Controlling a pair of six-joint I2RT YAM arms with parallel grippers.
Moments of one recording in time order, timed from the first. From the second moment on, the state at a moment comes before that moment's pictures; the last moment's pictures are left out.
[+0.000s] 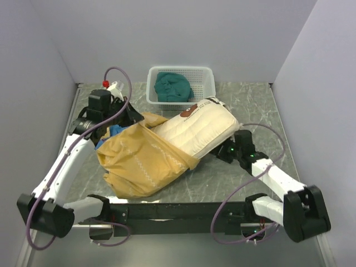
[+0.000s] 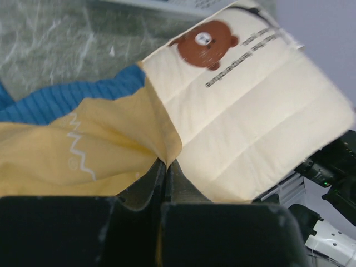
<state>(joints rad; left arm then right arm) -0.27 1.18 1.19 -0.54 0.33 -0.56 0.28 1.12 0.48 -0.11 -0.26 0.78</state>
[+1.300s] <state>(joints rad) -0.59 1.30 1.15 -0.45 0.20 -0.55 0.31 1.26 0.44 0.29 -0.40 0.69</state>
